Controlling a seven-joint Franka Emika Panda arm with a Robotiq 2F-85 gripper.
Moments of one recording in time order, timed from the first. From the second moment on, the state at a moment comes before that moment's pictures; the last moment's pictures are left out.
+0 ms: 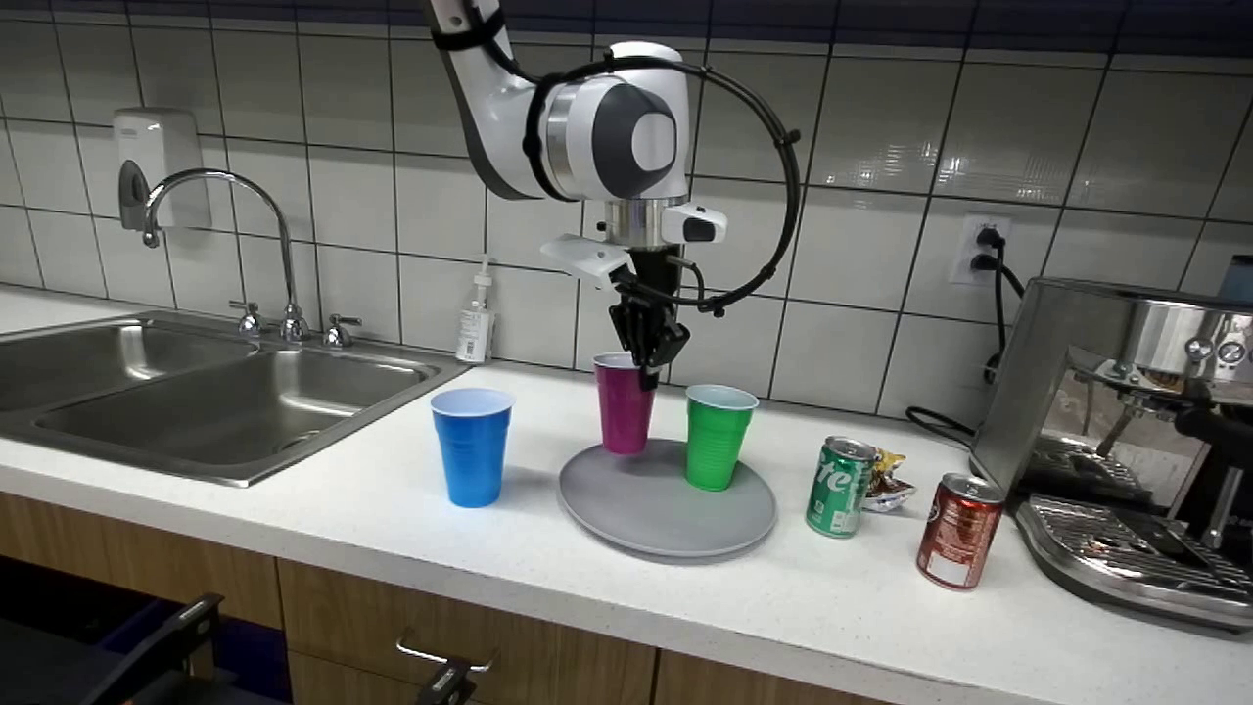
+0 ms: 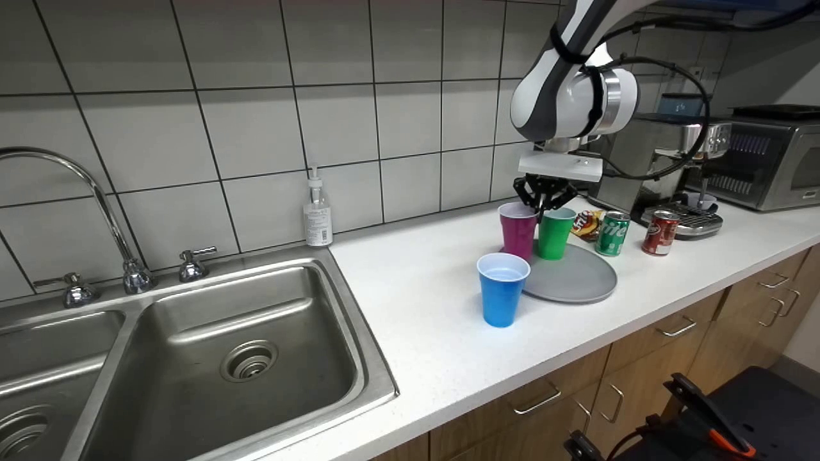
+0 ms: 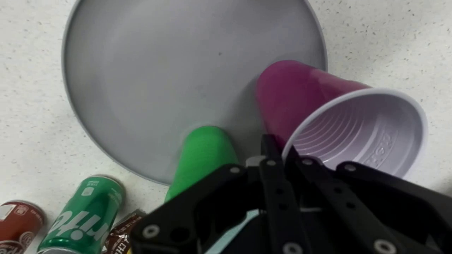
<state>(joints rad) -0.05 0.28 -0.24 -2.24 0.05 2.70 0.39</state>
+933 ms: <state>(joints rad) -0.05 0.32 -0.25 -2.24 0.01 2.70 0.47</state>
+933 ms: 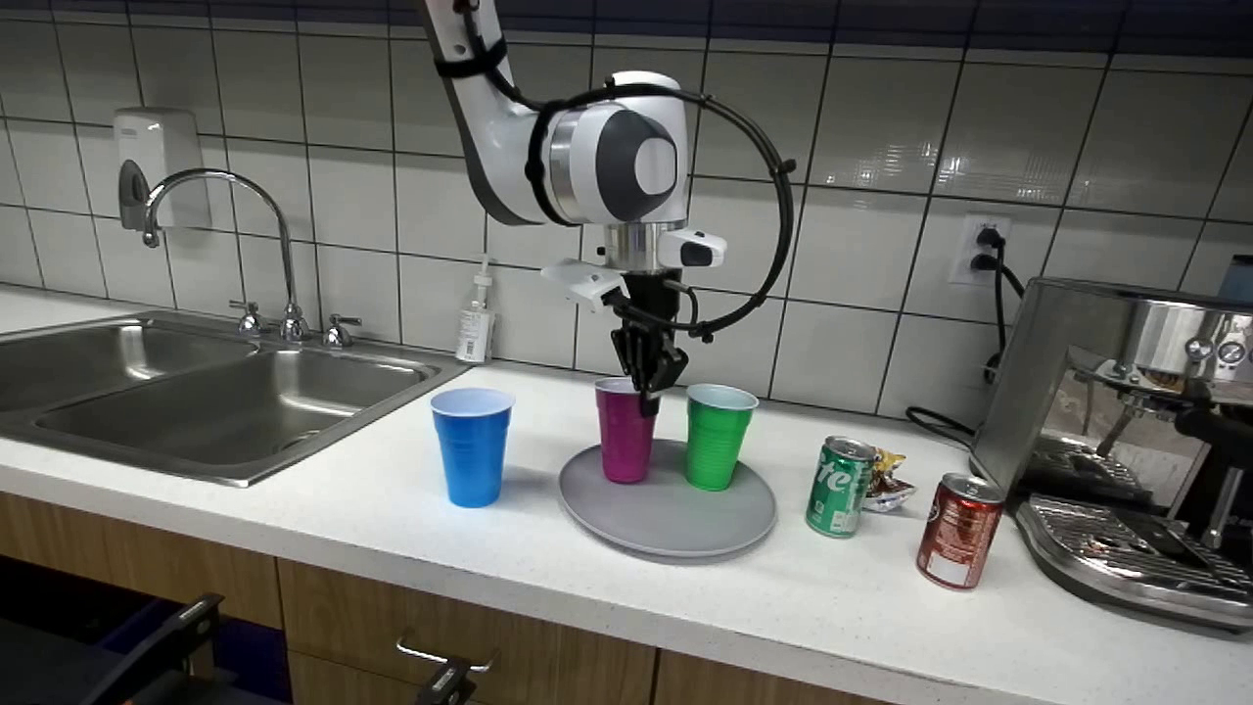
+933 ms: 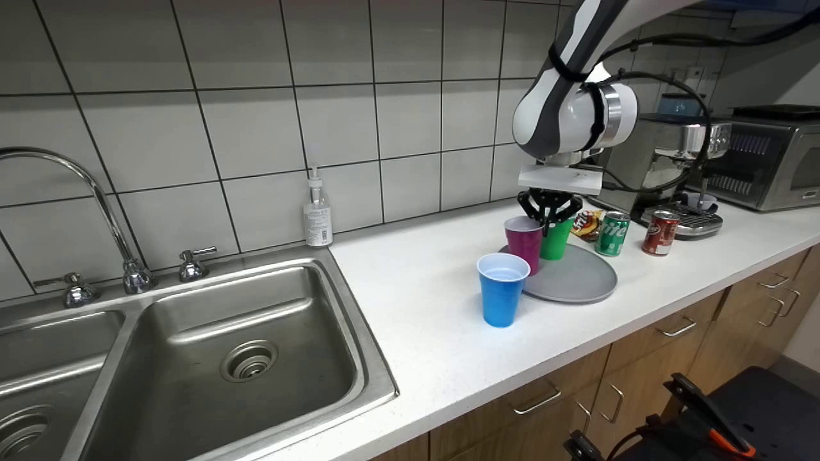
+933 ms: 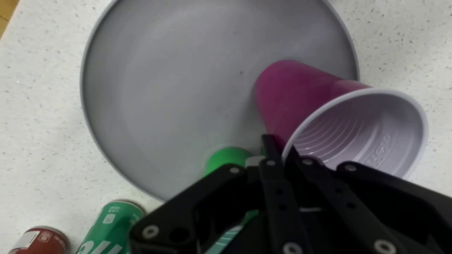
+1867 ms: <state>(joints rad) -0.05 0.23 -0.25 -2.25 0.02 2.69 0.47</state>
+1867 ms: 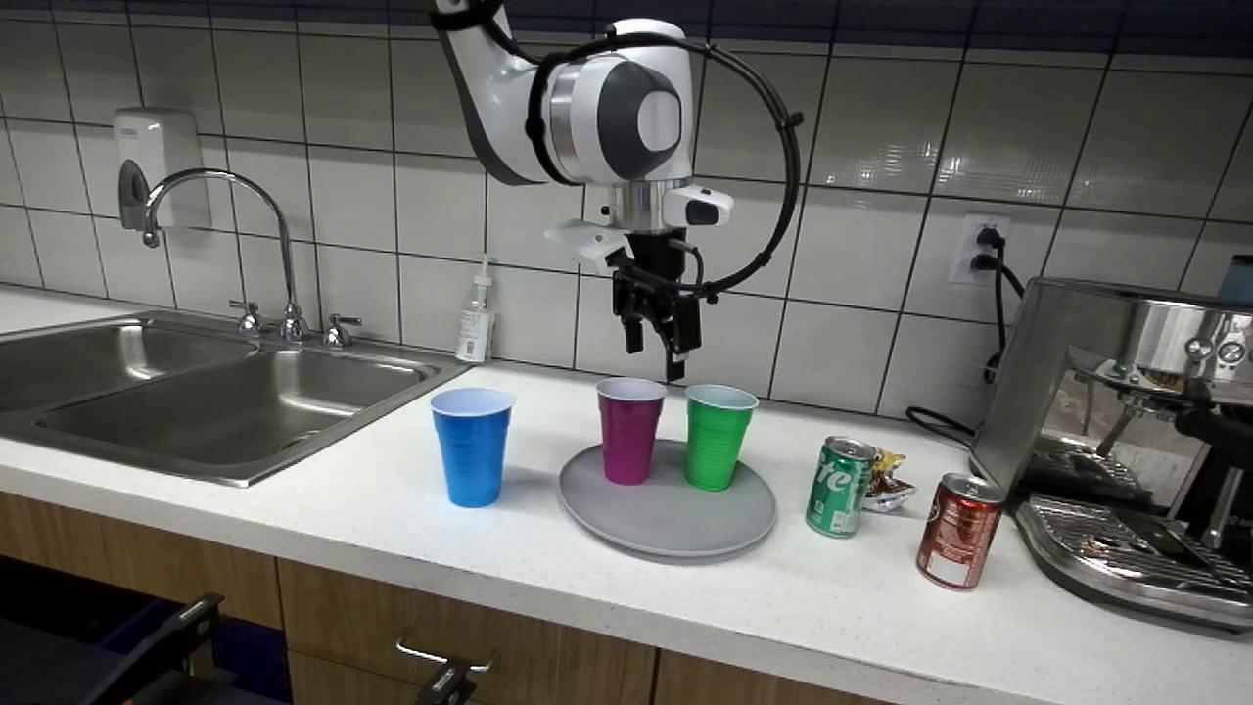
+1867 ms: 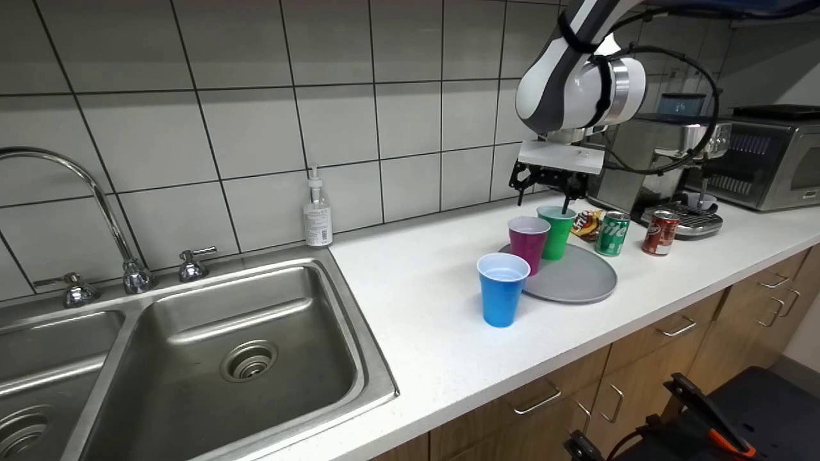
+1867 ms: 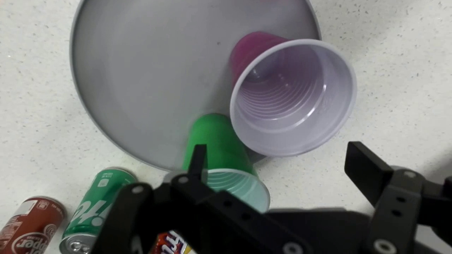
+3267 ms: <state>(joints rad) -0.06 -0.16 -0.19 -2.59 0.01 2.58 0.28</state>
